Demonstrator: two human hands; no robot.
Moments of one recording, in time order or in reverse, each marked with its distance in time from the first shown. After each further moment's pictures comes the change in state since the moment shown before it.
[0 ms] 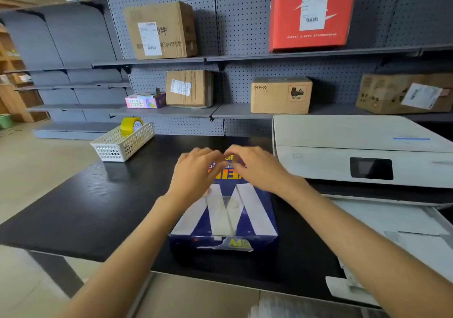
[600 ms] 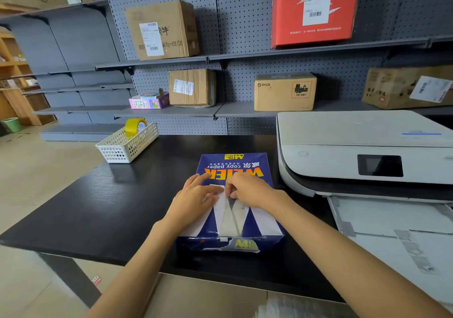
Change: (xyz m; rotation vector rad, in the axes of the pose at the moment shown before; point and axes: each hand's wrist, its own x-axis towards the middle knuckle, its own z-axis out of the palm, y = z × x) left_hand -0.043 -0.029 0.035 -0.147 -0.418 -0.204; right_hand 0.005 0.002 0.063 0.026 -0.358 0.076
